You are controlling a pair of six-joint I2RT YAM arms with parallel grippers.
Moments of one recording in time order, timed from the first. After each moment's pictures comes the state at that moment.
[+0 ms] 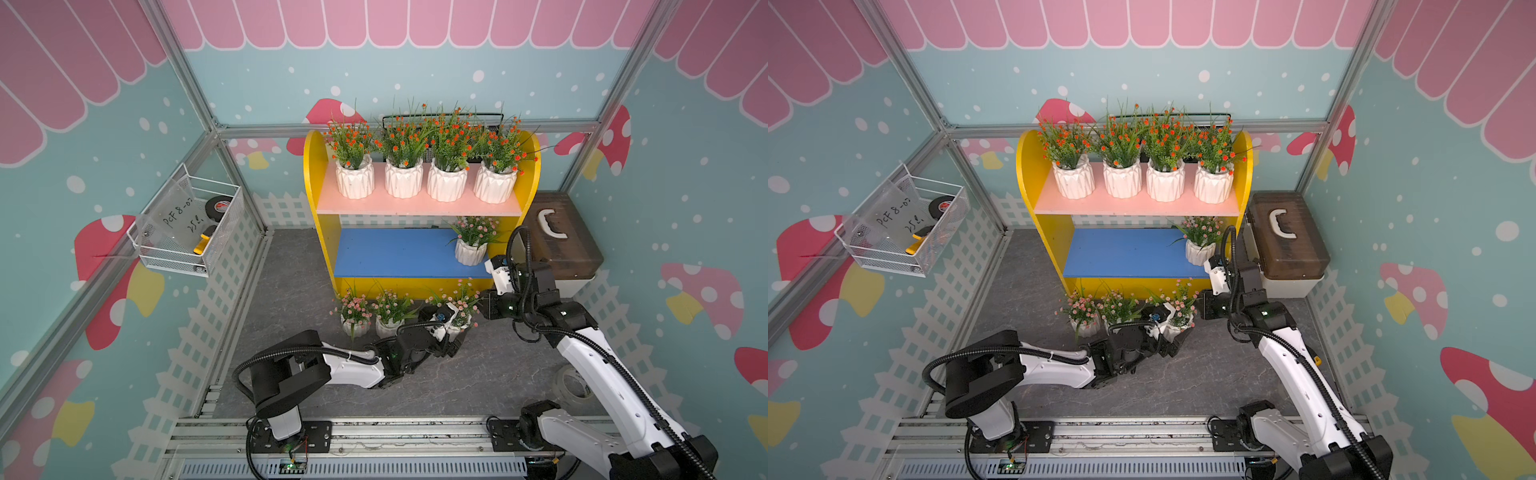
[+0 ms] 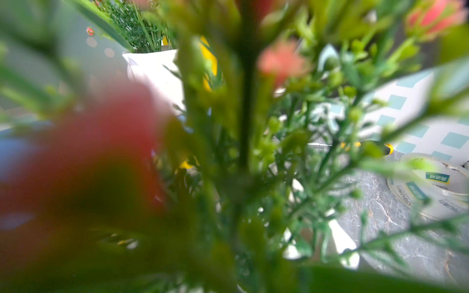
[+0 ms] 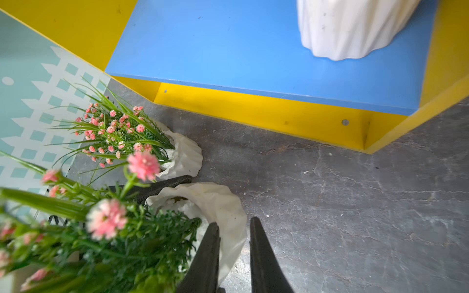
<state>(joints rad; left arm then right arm) -1.13 1.74 0.78 0.80 -0.32 -0.02 0.23 1.02 0.97 -0.70 -0.35 0.20</state>
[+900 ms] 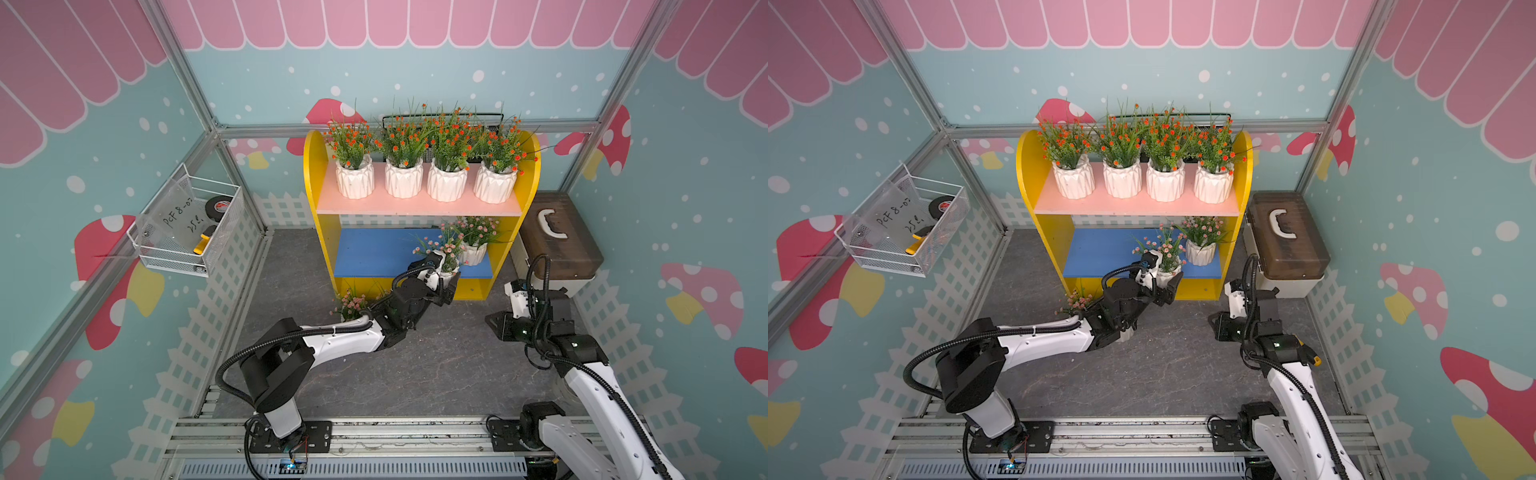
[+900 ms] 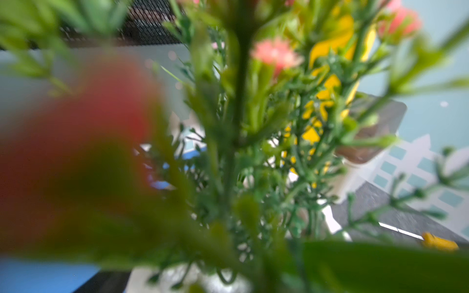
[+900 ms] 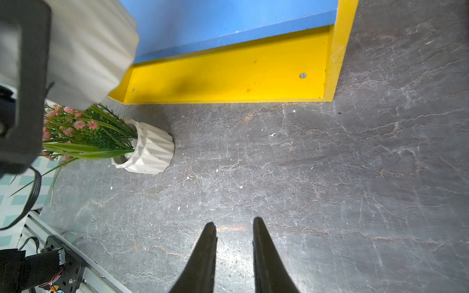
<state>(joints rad) -0.92 1.74 1.11 0.57 -0.36 -0.05 0.11 0.80 0.71 -0.68 -0.38 0.23</state>
